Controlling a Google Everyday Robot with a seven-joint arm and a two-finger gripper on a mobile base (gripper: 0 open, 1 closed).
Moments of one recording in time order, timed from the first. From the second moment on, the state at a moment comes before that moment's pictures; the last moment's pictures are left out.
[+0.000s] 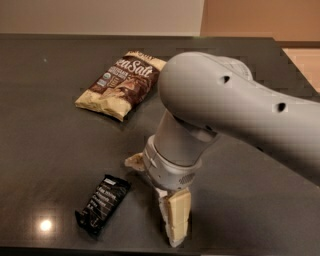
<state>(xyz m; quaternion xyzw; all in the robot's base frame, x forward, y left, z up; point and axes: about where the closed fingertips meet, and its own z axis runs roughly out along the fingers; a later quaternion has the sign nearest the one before) 0.339 0.020 0.816 -0.86 0.48 0.13 0.12</state>
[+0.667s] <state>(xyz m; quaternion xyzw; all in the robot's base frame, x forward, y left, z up) 0.321 0.017 0.807 -0.87 0.45 0.14 0.11</state>
